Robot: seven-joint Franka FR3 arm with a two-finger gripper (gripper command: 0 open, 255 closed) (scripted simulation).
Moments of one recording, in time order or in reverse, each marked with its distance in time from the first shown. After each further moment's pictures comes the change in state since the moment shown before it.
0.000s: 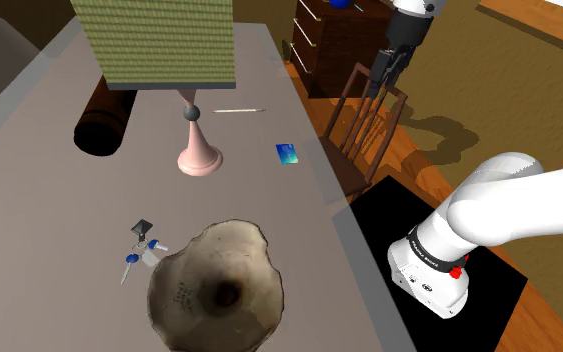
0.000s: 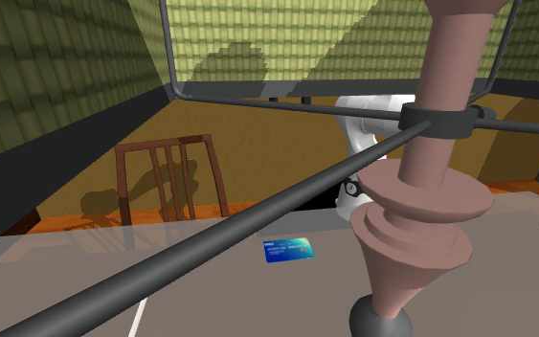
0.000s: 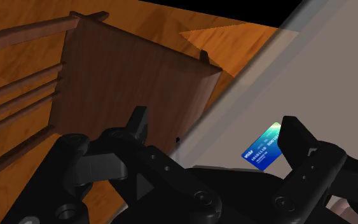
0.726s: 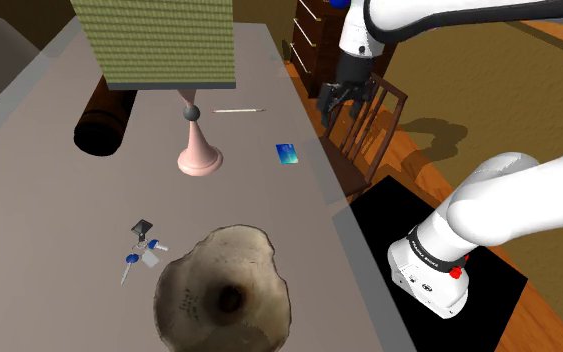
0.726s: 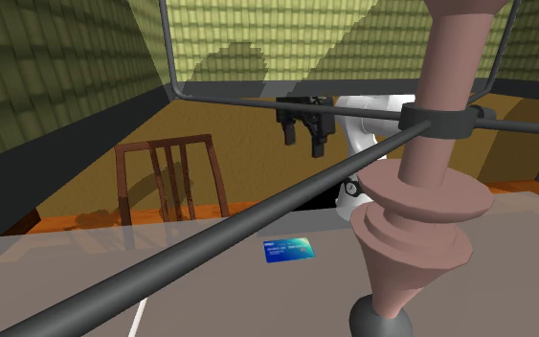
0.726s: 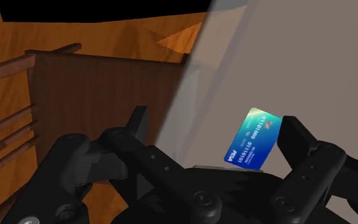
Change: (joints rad) arm 0.000 0.165 0.183 -0.070 0.142 0.197 0.374
